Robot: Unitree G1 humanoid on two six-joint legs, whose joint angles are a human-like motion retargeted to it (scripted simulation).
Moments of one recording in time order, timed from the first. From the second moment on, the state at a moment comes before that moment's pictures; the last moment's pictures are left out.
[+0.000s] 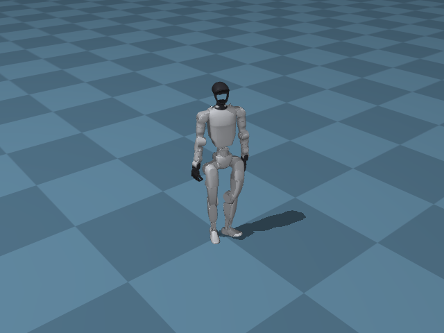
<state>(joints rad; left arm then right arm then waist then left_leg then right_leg) -0.01 0.10 0.23 1.65 0.17 0.17 -0.21 0.02 -0.16 0.09 1.53 -0.48 0.20 0.21 -0.20 0.03 -0.09 -0.02 -0.05 0.41 -0.02 -0.35 0.11 0.02 0.01 -0.34 0.04 -0.13 -0.05</state>
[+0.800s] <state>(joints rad) 0.05 0.11 0.29 1.54 0.10 0.09 -0.12 -0.01 -0.20 0.10 1.63 -0.36 0.23 0.16 -0.28 0.05 -0.05 -0.36 0.05 0.23 0.64 -0.13 0.09 0.01 -0.02 -0.45 0.04 -0.14 -0.07</state>
